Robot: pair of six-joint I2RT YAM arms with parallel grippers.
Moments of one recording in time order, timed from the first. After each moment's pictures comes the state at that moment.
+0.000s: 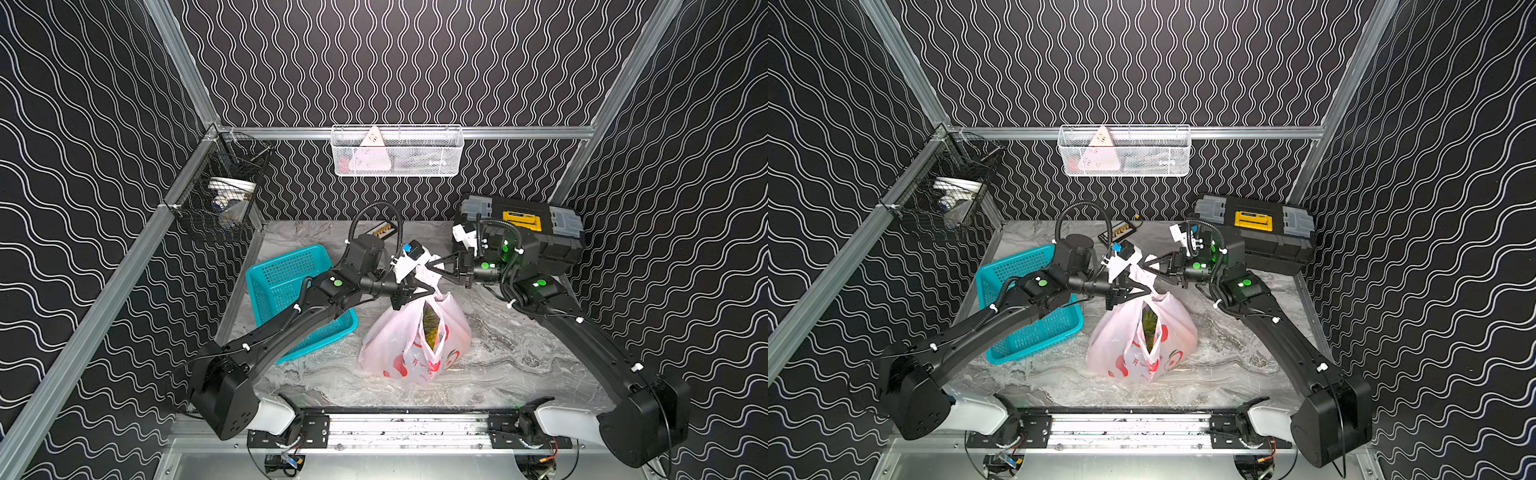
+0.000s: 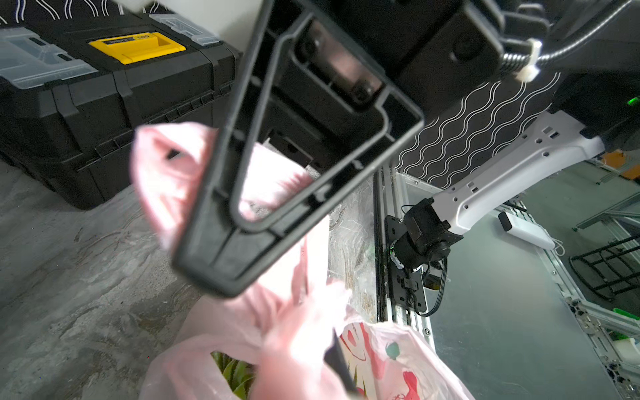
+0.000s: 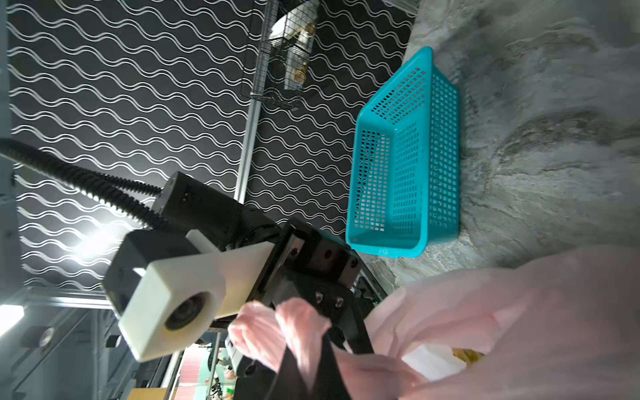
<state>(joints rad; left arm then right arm) -0.58 1.42 1.20 -0.23 0.77 0.02 0.37 1.27 1.13 -0.16 -0.95 0.98</state>
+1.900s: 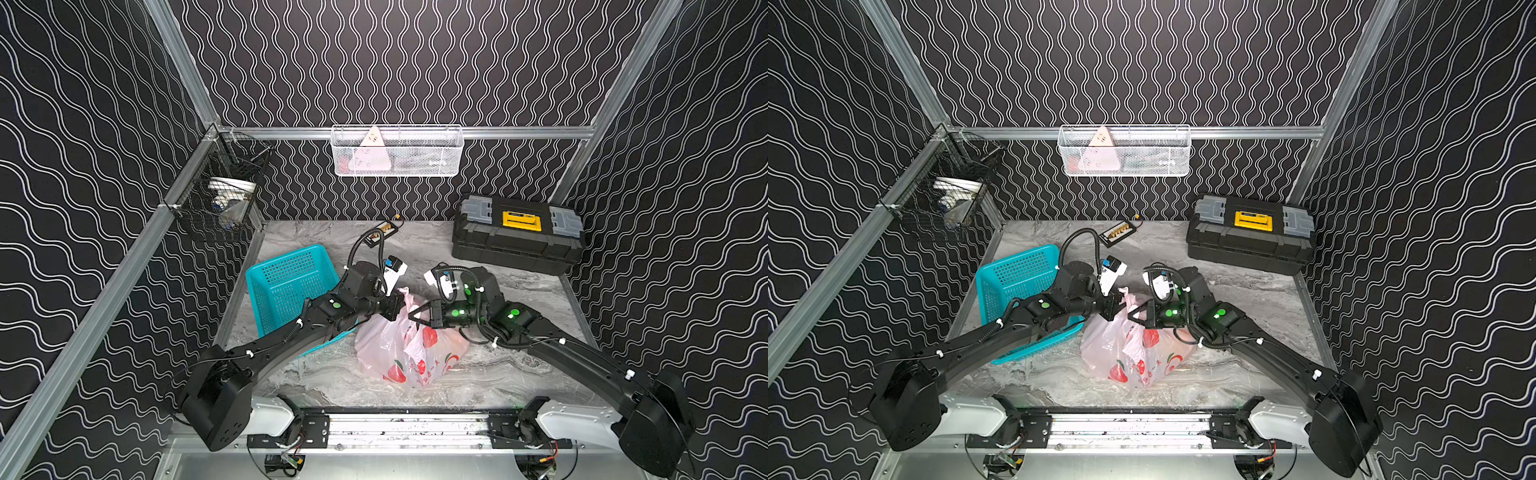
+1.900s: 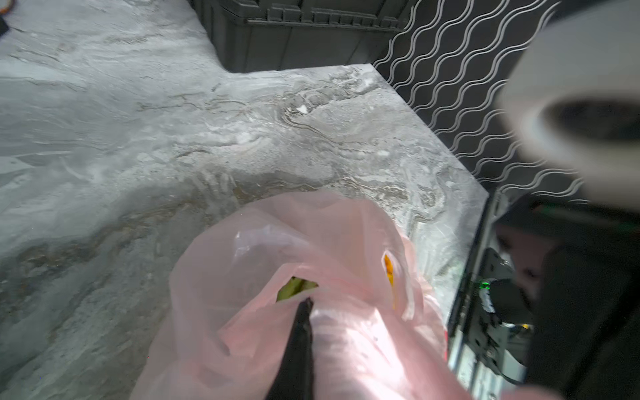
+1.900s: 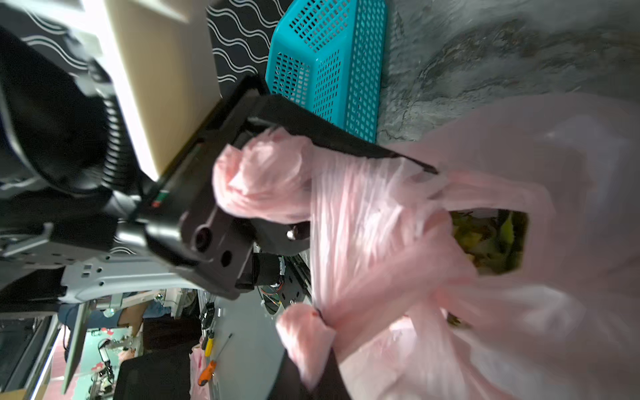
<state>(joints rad) -0.60 1.36 0.94 -0.16 0.36 -0.28 0.71 1.24 0.86 -0.21 -0.61 0.69</state>
